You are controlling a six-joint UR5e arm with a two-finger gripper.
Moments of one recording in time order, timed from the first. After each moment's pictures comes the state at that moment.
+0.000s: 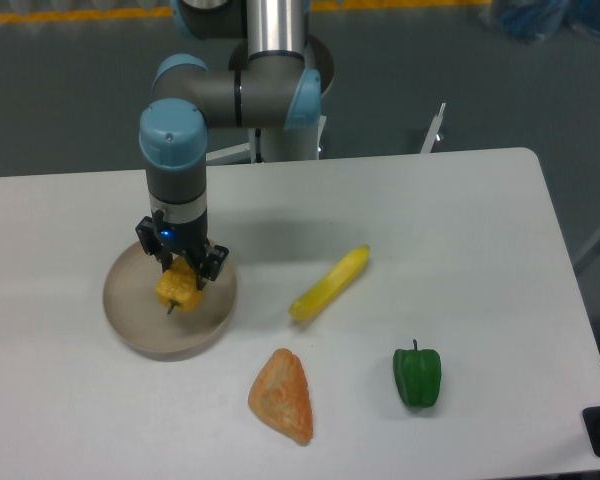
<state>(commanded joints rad) 1.78 -1.80 -1.86 -0.86 1.48 0.31</state>
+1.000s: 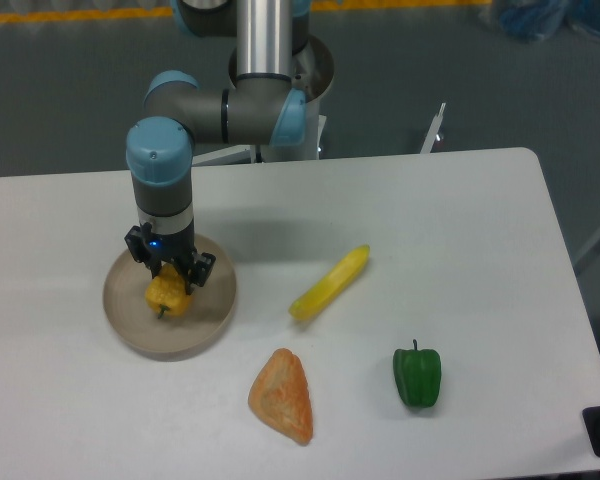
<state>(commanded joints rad) 1.75 -1.84 -1.86 -0.84 1.48 0.40</state>
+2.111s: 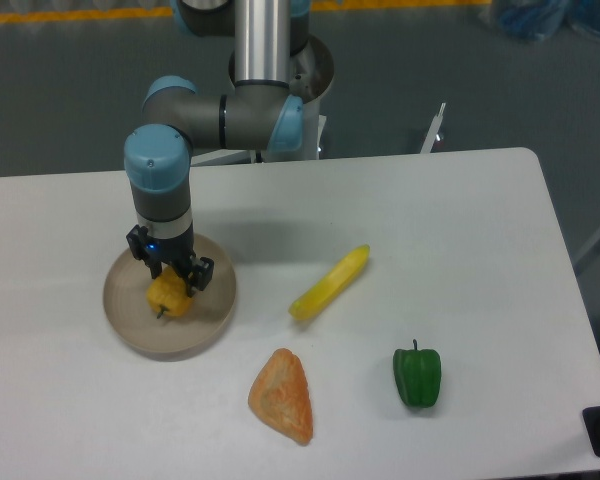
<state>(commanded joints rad) 1.75 -1.83 -1.86 -0.85 1.49 0.45</state>
